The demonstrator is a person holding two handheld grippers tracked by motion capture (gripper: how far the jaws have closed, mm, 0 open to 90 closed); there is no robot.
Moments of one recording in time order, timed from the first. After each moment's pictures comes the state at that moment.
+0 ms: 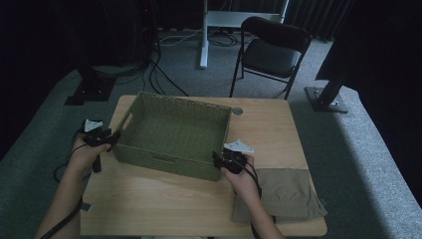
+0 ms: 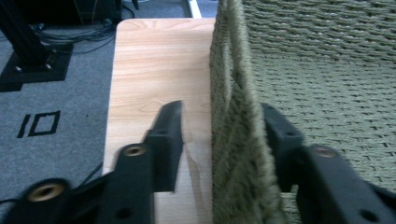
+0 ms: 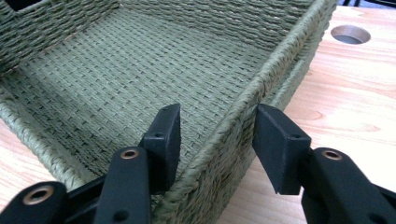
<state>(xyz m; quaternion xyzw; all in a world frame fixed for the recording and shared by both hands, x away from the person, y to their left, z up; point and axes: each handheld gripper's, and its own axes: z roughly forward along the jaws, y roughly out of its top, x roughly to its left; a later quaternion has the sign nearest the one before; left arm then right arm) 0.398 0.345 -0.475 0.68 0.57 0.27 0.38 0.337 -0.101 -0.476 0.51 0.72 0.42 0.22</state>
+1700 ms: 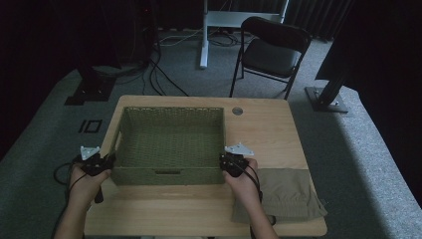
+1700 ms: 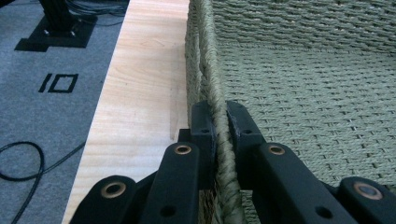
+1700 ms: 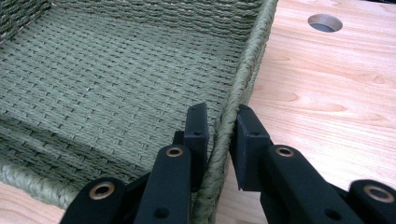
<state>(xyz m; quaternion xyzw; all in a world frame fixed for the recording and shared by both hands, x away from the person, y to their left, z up) 0.302 0.318 -0.473 0.63 0.63 0.28 0.36 0.324 -0.103 -0.471 0.52 0.73 0.38 0.24</state>
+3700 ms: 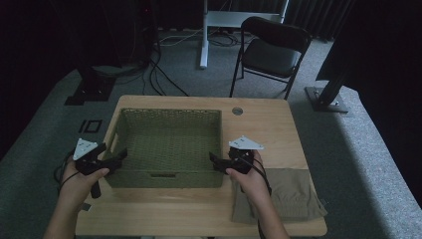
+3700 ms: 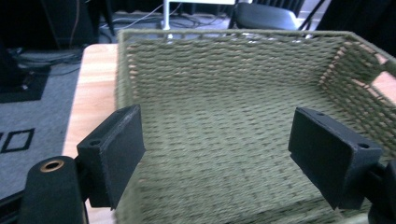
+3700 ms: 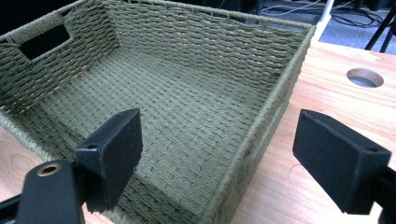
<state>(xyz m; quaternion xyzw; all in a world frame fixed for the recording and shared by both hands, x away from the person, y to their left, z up) 0.290 0.301 -0.424 0.67 0.53 0.27 0.44 0.320 -0.117 -0.431 0.44 0.75 0.46 0.20</state>
